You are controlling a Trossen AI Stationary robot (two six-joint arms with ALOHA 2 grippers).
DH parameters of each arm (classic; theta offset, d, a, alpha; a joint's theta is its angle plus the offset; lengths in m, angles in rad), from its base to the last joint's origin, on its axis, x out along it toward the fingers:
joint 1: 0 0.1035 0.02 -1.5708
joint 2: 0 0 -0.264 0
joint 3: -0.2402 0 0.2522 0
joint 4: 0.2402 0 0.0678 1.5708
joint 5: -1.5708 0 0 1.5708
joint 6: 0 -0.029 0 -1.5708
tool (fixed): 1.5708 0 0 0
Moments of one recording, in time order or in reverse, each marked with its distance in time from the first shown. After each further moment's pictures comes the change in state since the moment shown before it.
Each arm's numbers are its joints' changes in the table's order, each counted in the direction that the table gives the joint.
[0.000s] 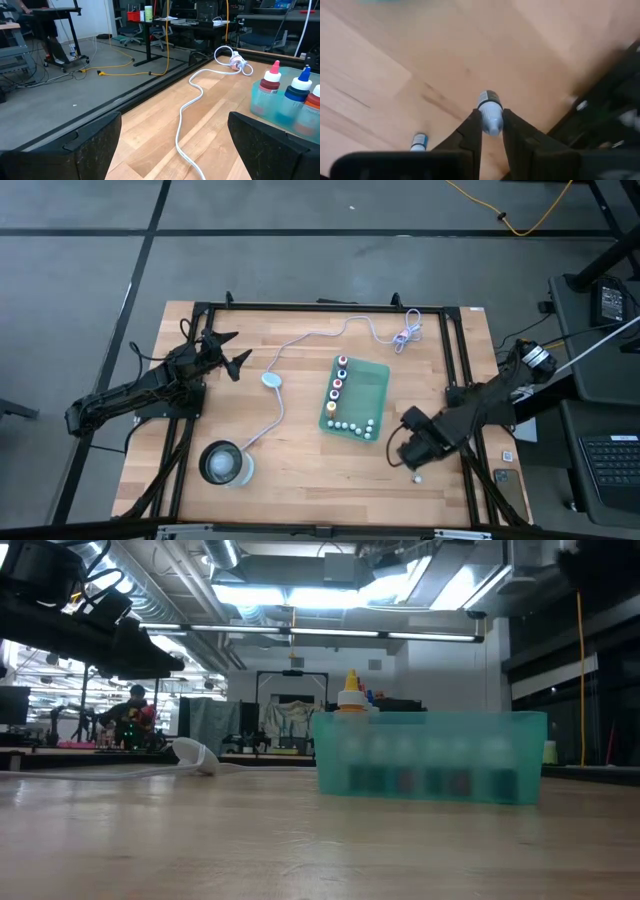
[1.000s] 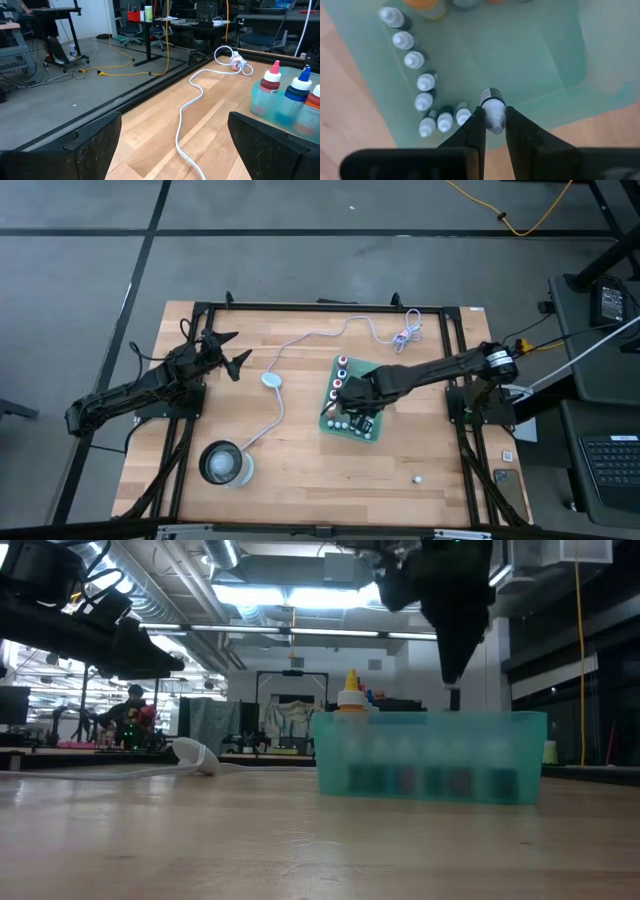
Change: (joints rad) left arm 0.000 0.000 0.000 0.000 0.000 0.000; right arm -0.460 0.278 -0.353 -0.095 -0.096 0.826
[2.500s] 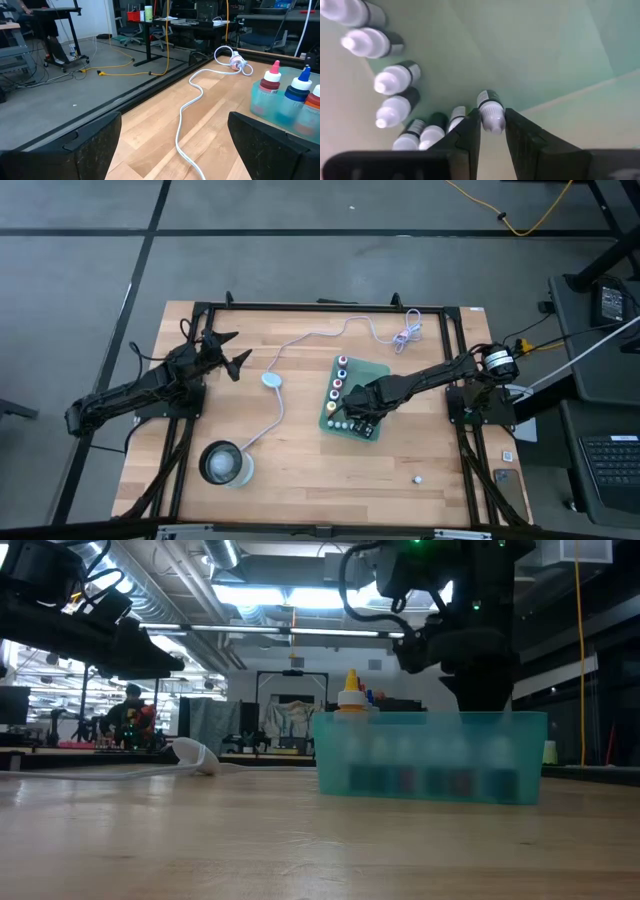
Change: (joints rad) left arm 0.000 0.000 0.000 0.000 0.000 0.000; right arm -0.008 -0.003 0.294 -0.286 0.065 -0.075
